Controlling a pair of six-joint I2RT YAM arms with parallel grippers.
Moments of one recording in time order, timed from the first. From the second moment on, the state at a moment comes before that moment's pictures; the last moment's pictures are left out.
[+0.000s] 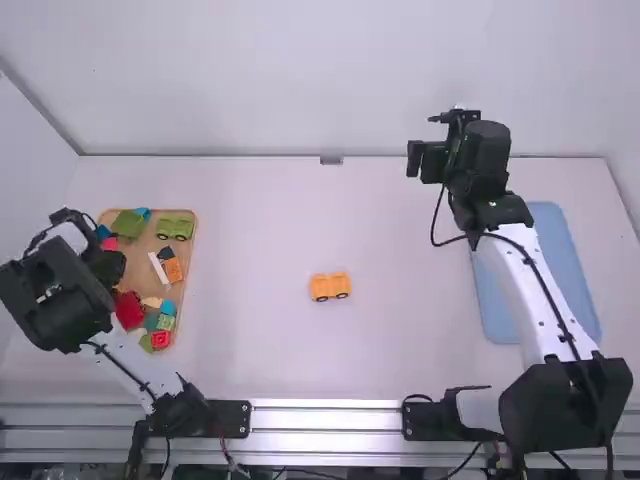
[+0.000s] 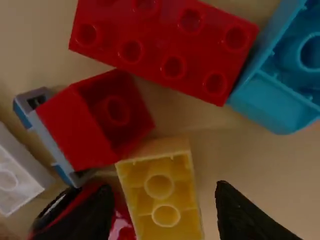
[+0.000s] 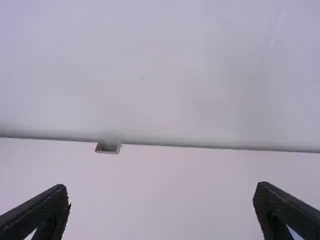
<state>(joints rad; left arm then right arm) 0.73 2.01 1.32 -0.76 -0.13 -0.87 0.12 1.44 1.27 -0.25 -0.07 0.04</state>
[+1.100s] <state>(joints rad) 0.72 2.01 1.36 -0.85 -0.08 -0.91 0.12 1.44 1.27 -0.24 -0.07 0.04</state>
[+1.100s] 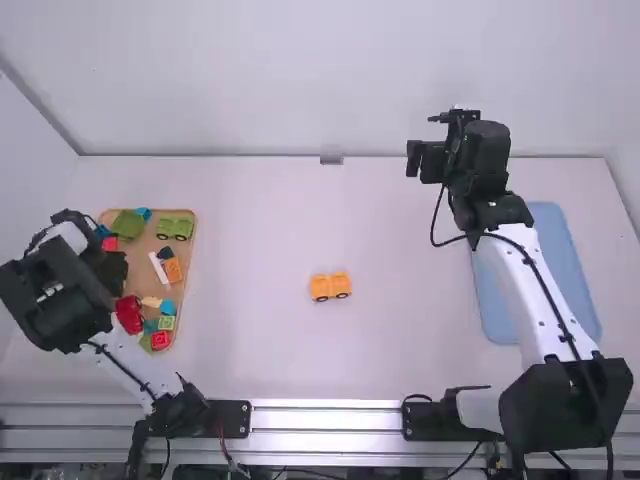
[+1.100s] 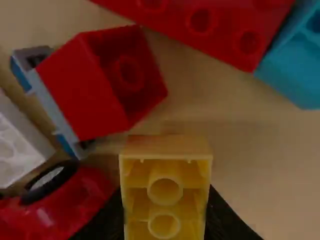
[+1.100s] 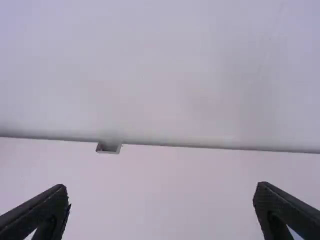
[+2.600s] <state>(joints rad) -0.03 1.51 0.84 0.40 0.97 -0.26 0.20 1.83 1.27 0.34 -1.24 0.15</state>
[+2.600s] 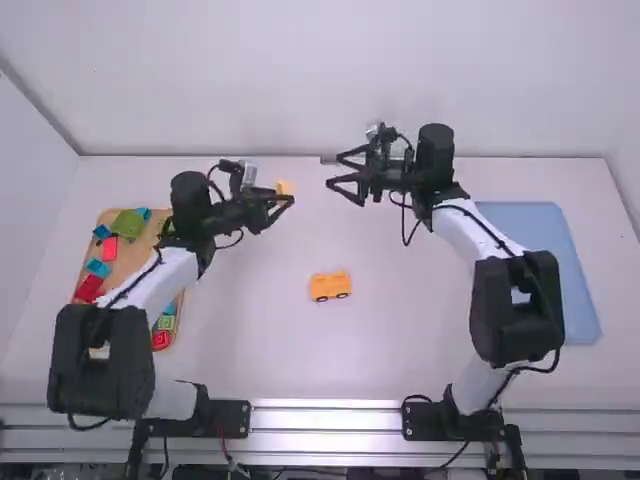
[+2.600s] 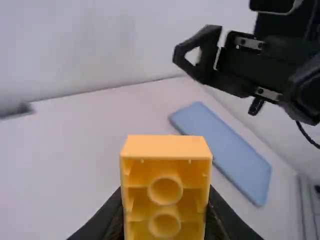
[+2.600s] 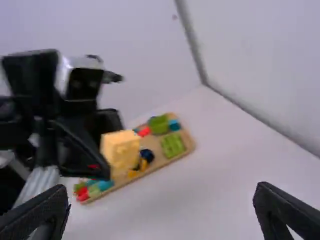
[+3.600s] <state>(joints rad) -0.11 1.63 0.85 0.77 1.26 -0.31 0.30 1.83 1.27 0.28 -1.47 0.02</state>
